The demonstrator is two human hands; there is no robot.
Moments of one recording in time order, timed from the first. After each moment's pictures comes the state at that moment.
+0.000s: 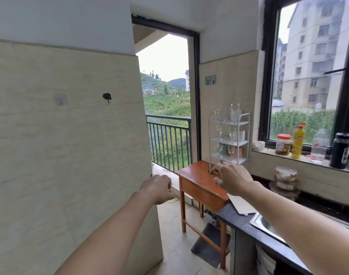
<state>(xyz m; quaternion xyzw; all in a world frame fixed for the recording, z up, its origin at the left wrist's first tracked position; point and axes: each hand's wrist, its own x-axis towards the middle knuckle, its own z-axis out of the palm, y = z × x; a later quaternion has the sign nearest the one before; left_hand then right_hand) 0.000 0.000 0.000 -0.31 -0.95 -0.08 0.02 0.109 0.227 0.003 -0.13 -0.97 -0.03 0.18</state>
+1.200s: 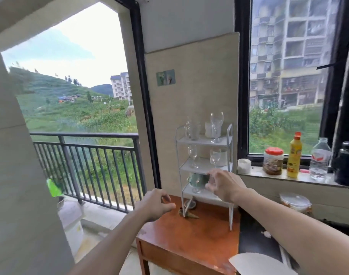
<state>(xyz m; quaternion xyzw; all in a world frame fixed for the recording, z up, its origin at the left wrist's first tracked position) -0.503 0.316 -0.022 -0.48 -0.83 -0.26 -0.12 -0.320 0.487 -0.003 -0.31 -0.93 0.07 0.20</state>
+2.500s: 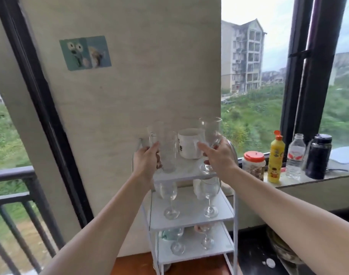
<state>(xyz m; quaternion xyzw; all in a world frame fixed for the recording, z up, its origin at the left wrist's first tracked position) -0.716 0.737 0.047 -0.40 -0.52 -0.67 -0.35 -0.526 0.777 0.035 -0.46 -0.54 0.39 0.59</state>
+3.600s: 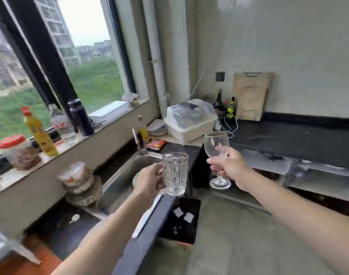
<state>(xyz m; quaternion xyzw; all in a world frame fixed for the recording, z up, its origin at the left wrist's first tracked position) -0.168 0.459 -0.124 -0.52 -0.30 -0.27 -0.76 0.011 0.303 -0.118 -0.70 -0.19 0.28 0.64</state>
